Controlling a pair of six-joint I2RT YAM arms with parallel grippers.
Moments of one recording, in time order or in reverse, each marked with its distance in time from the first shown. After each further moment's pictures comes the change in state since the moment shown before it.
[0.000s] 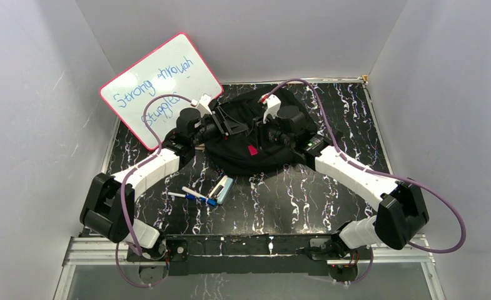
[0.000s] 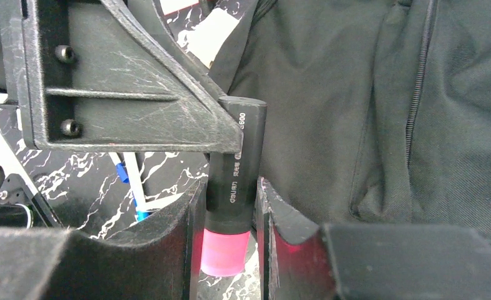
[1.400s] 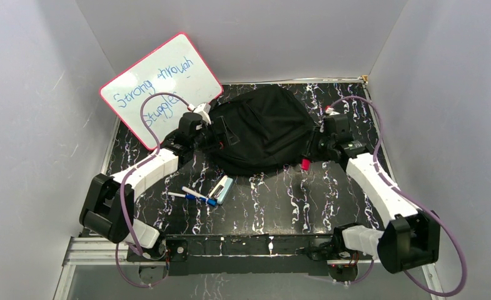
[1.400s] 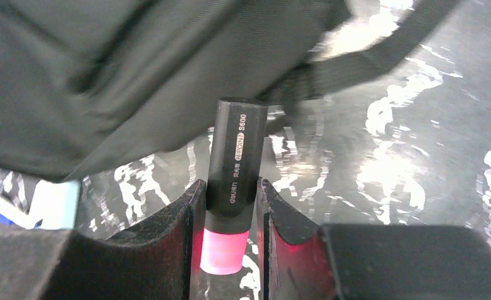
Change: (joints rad) left arm 0.016 0.002 -0.010 -0.287 -0.201 0.391; right arm -0.482 -0.161 -0.151 -0.494 0.139 0.187
